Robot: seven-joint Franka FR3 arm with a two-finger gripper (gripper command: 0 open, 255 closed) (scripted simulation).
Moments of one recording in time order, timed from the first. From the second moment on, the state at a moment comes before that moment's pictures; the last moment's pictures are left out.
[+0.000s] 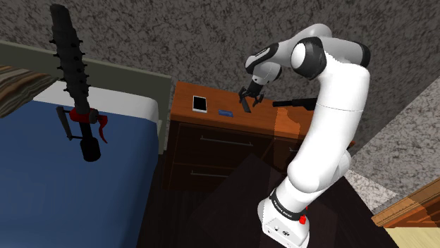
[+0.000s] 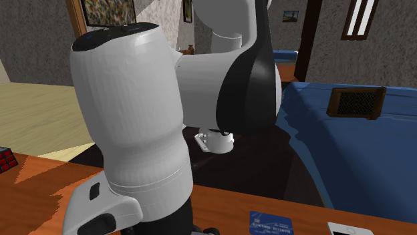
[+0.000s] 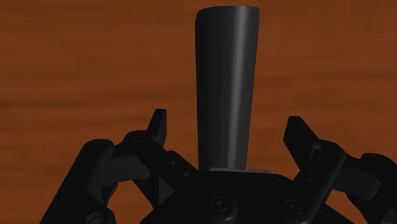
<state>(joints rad) -0.35 0.37 -0.45 -1.92 0.31 2.23 -0.08</state>
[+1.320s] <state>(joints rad) -0.35 0.36 -0.46 -1.91 0.30 2.21 -0.08</state>
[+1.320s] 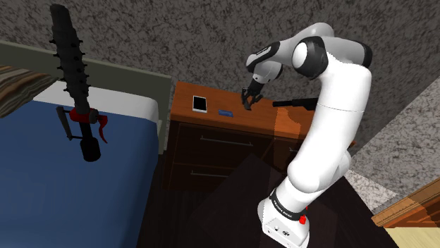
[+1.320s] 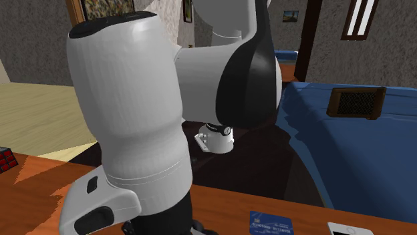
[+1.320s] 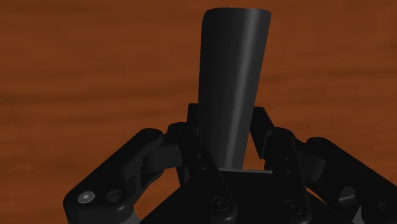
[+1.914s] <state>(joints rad) -0.34 0.30 -0.48 -1.87 0.25 2.12 -0.04</state>
